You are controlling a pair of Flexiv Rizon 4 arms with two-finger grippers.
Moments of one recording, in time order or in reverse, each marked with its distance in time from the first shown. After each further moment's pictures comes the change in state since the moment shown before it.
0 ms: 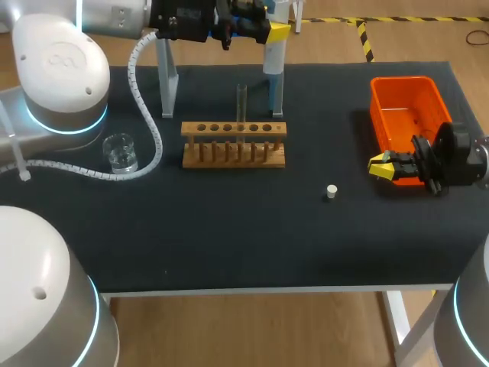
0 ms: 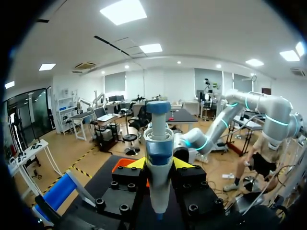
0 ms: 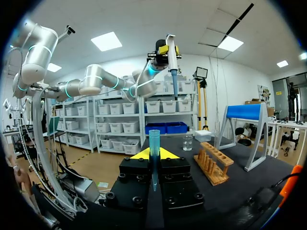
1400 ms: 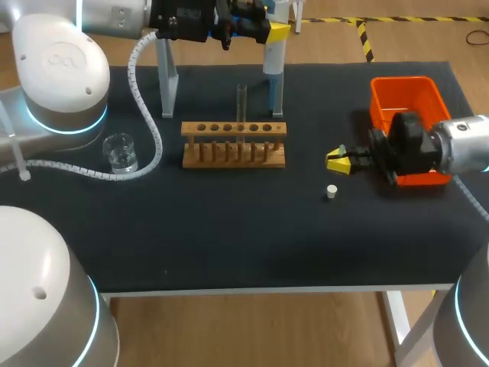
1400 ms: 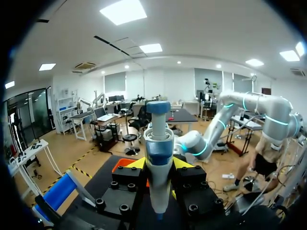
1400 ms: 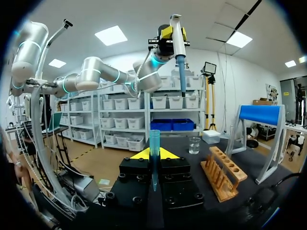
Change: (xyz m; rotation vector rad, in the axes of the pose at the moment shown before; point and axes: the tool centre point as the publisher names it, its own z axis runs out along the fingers) left arm 0.000 0.000 0.000 0.000 0.000 0.000; right arm -0.012 0.005 0.078 0.046 0.067 -0.024
